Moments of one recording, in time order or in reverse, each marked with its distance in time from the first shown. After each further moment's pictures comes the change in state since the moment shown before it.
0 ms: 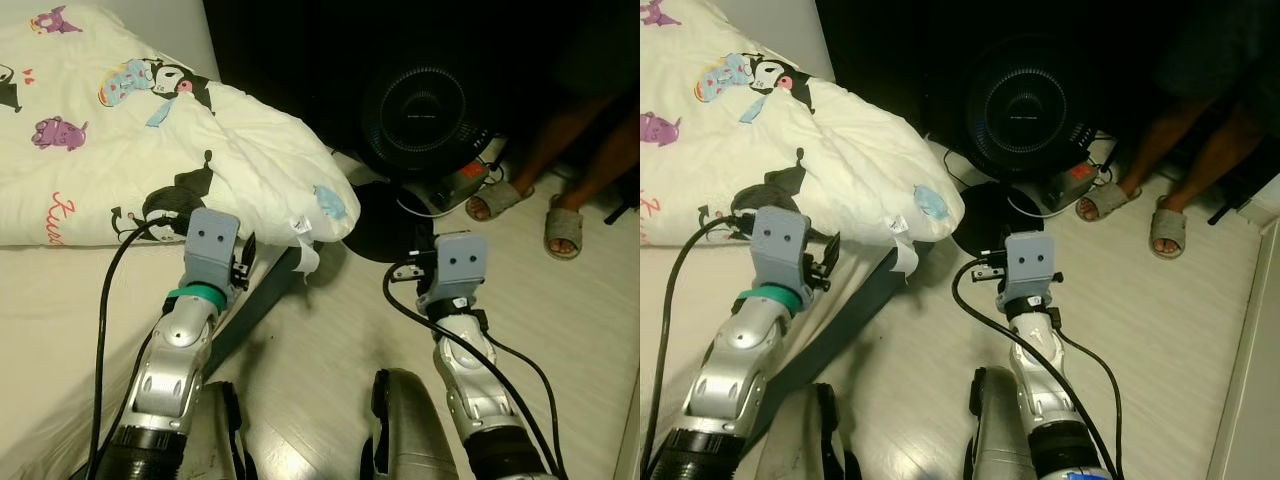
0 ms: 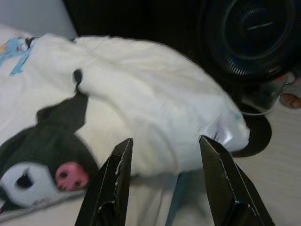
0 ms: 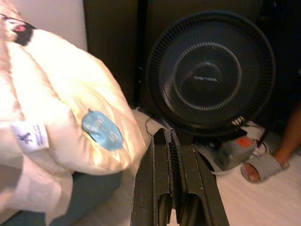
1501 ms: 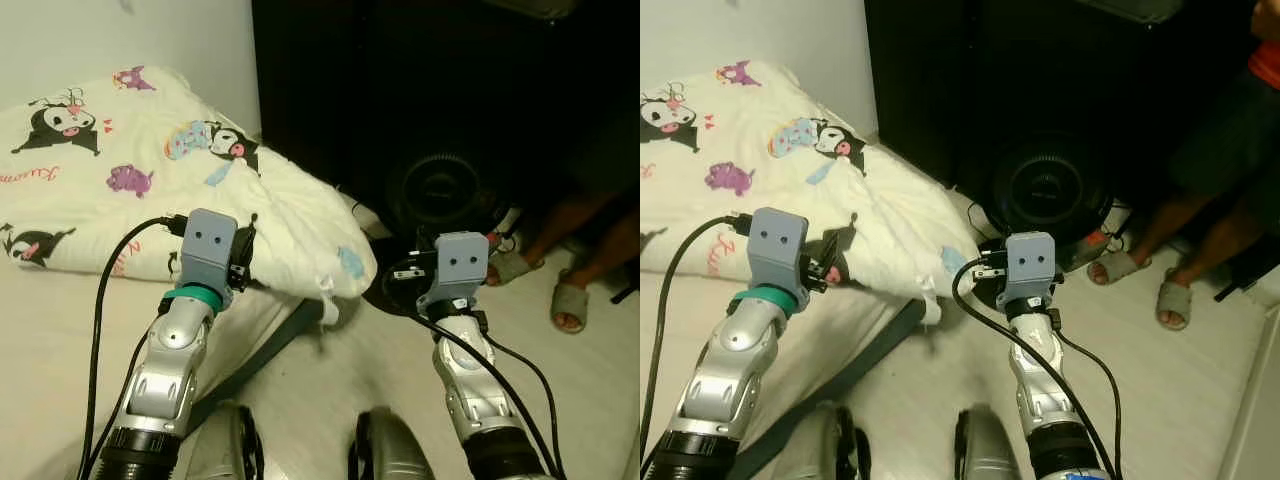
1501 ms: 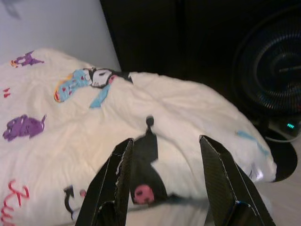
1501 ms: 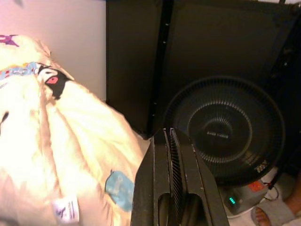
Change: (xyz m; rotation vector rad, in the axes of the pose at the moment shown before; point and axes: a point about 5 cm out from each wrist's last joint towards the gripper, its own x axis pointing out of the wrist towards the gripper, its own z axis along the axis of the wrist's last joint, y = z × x) left arm -0.013 0.012 -0.013 0.015 0.025 -0.012; right arm -0.007 -0.008 -0.007 -0.008 0.027 -0.047
